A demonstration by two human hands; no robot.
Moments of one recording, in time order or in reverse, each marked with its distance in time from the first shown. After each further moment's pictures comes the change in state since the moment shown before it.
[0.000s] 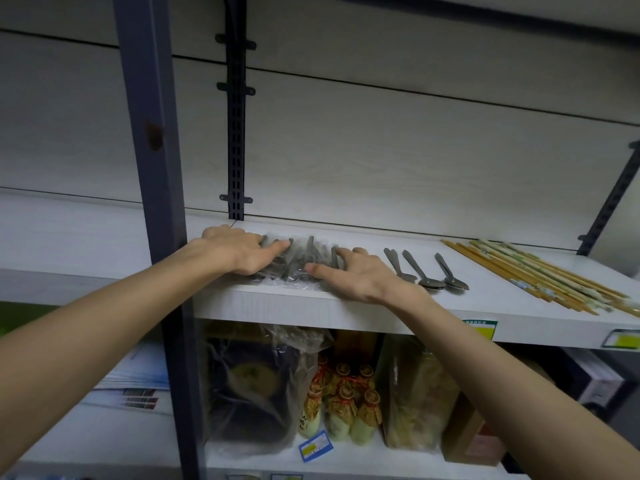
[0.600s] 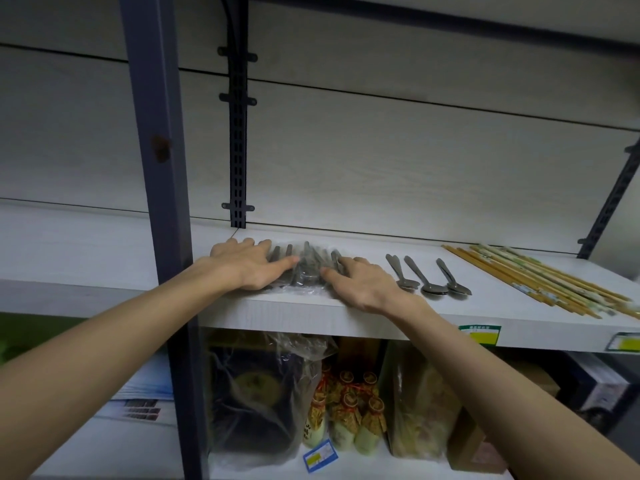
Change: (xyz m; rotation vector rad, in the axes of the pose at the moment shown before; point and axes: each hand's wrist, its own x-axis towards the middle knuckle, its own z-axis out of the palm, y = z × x) left_hand -0.002 0.005 0.012 -0.112 0.039 0.011; right_hand 0.006 0.003 0.010 0.032 0.063 0.012
